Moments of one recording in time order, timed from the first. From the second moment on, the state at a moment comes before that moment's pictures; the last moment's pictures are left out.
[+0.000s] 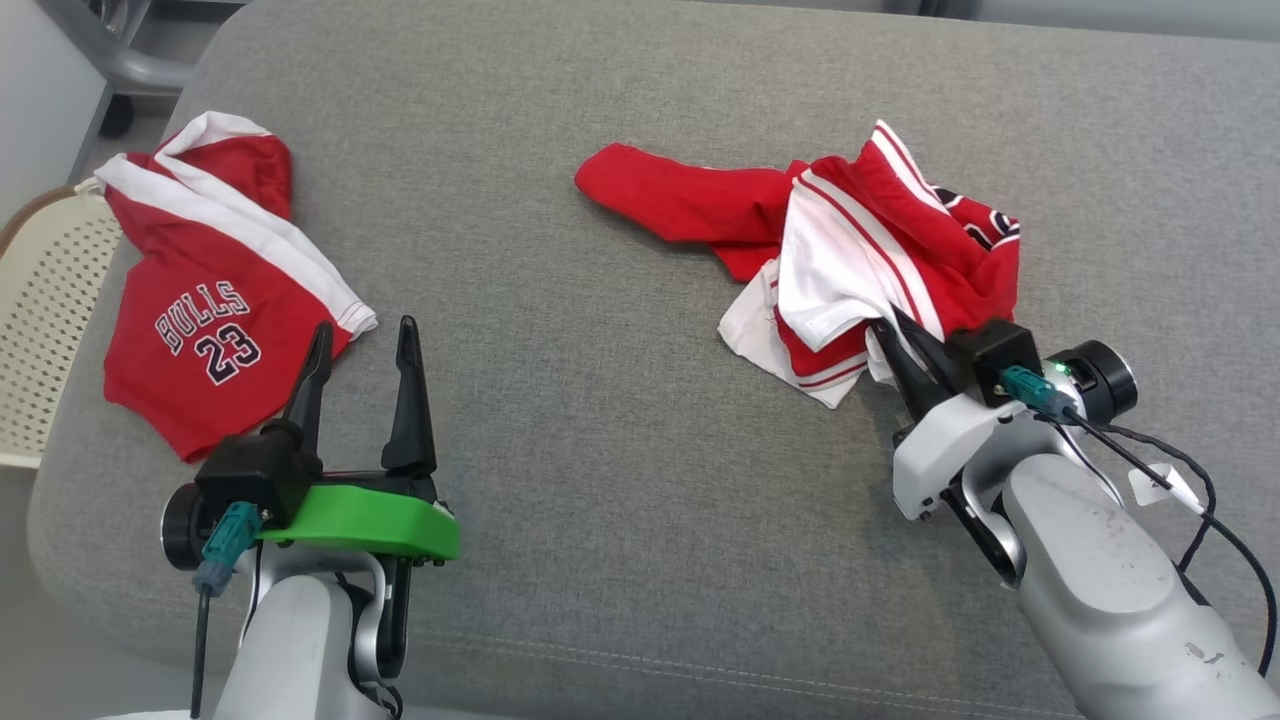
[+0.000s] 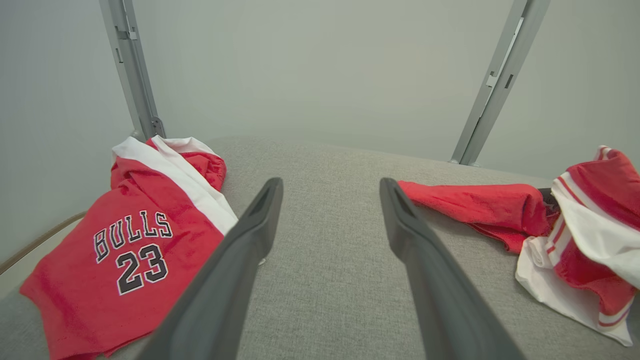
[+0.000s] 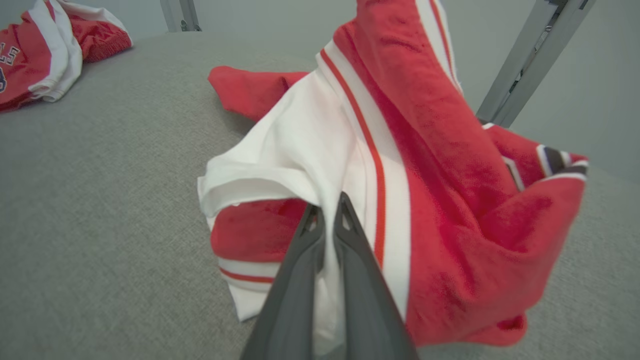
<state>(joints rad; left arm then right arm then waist) -0.27 0.05 -0.14 0.25 -0.29 -0.03 -0.26 -0.56 -0.20 0.37 0.66 0.11 0.13 -0.22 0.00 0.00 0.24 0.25</state>
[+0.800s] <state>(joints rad) -0.28 0.05 -0.13 0.28 -0.24 -0.05 -0.26 -0.40 -0.12 -0.12 0.60 0.61 0.13 -0.26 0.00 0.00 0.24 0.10</state>
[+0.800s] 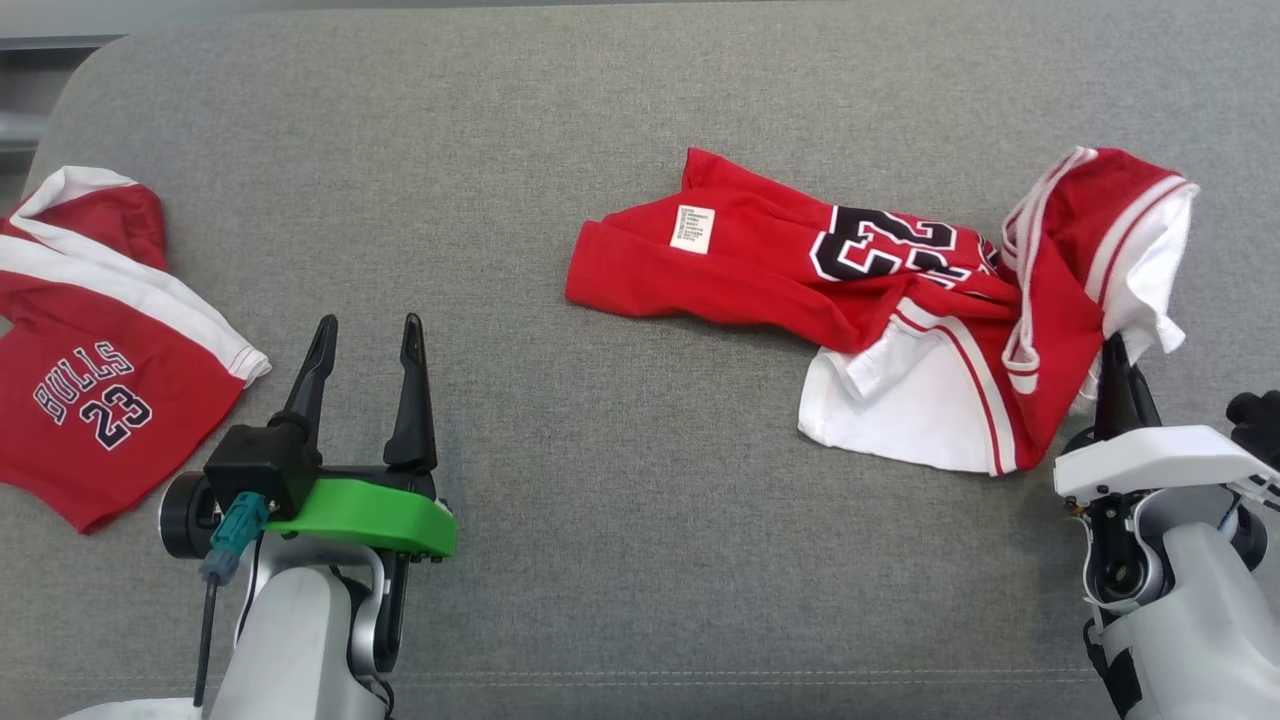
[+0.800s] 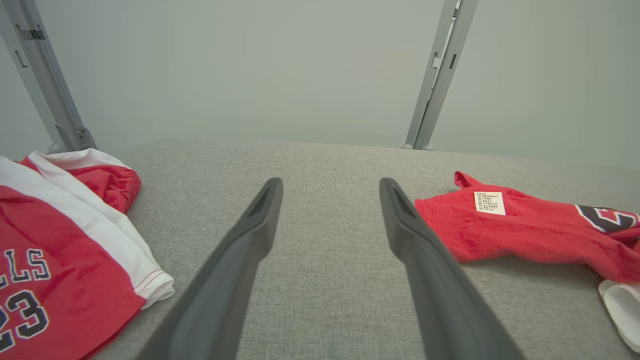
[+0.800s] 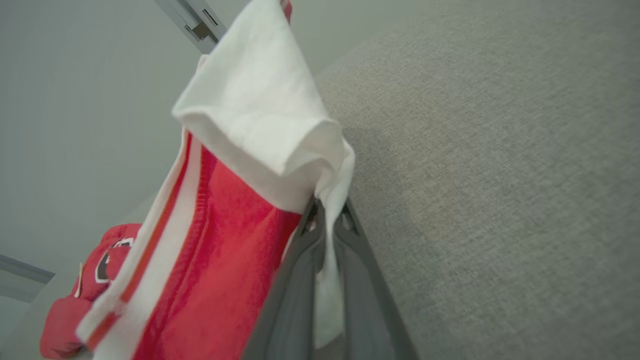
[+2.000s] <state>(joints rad) -0.19 0.07 -0.02 0.24 -0.22 -0.03 -0.26 -0.23 -0.12 0.09 0.15 0.18 0.13 -0.26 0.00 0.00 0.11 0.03</state>
